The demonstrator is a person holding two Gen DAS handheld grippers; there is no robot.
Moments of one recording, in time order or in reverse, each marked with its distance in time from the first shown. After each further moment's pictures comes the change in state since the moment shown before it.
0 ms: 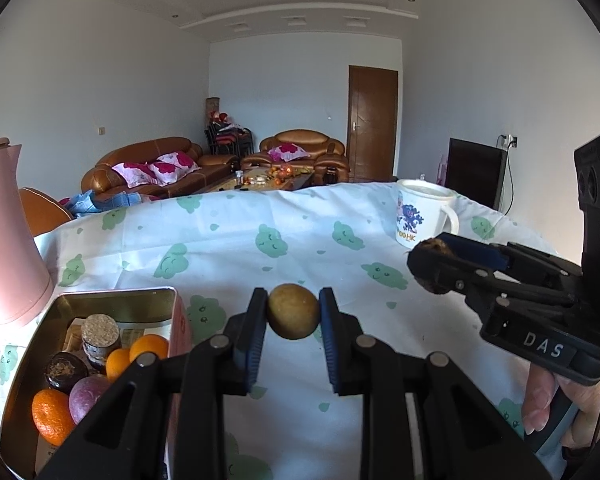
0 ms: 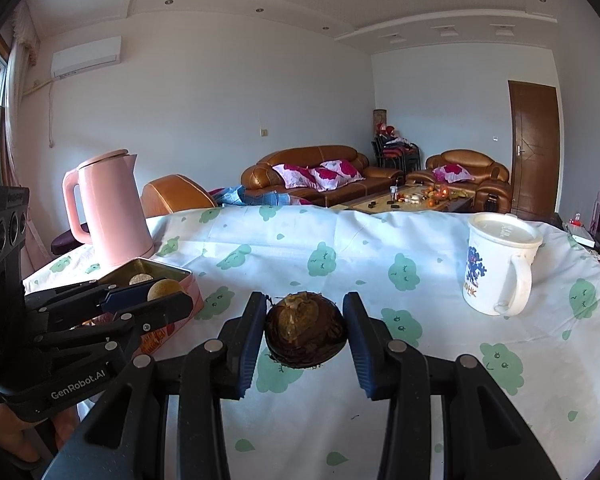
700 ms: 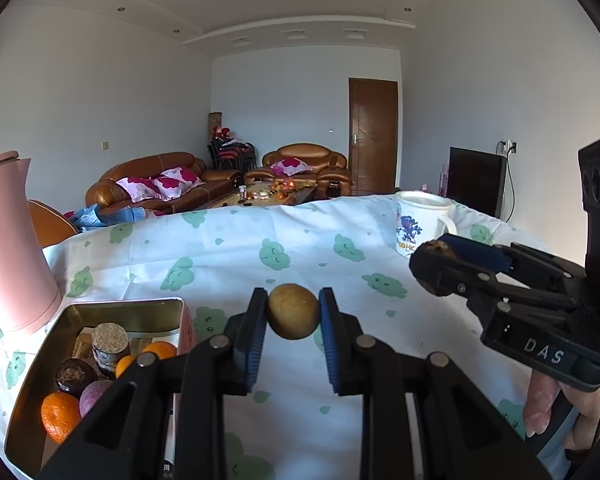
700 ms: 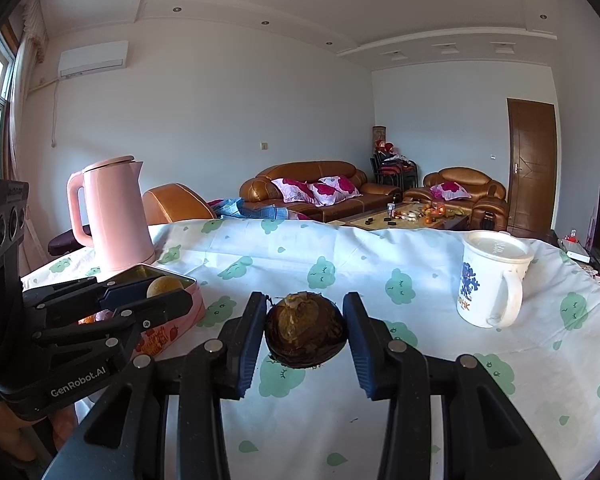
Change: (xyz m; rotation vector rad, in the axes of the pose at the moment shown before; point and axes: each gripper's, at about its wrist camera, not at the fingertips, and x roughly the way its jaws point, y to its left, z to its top) left arm -0.010 -0.002 -0.002 0.012 -0.051 0.018; right arm -0.012 0.008 -0.001 -0.032 -0.050 -0.014
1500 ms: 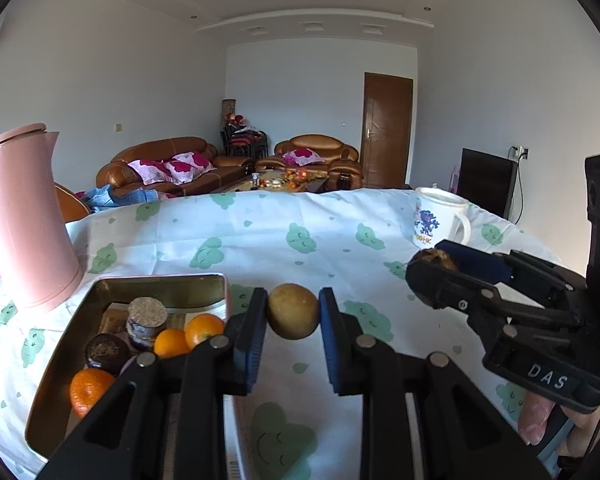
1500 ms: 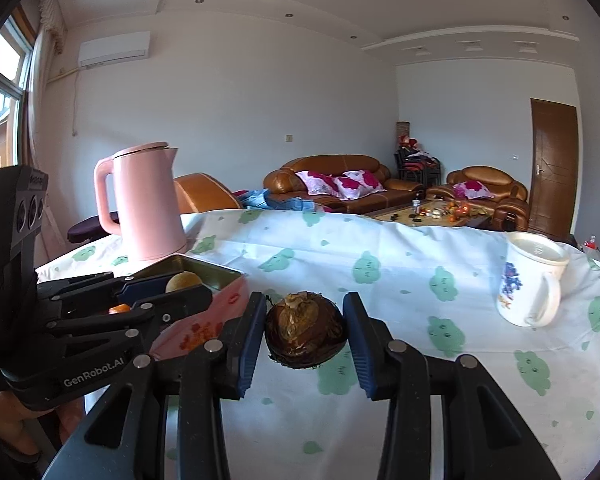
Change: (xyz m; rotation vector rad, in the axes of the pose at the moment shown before) left arm -0.021 0.031 -0.010 -0.055 0.037 0.026; right arm 0.006 0.046 0.001 -0.038 0.028 0.085
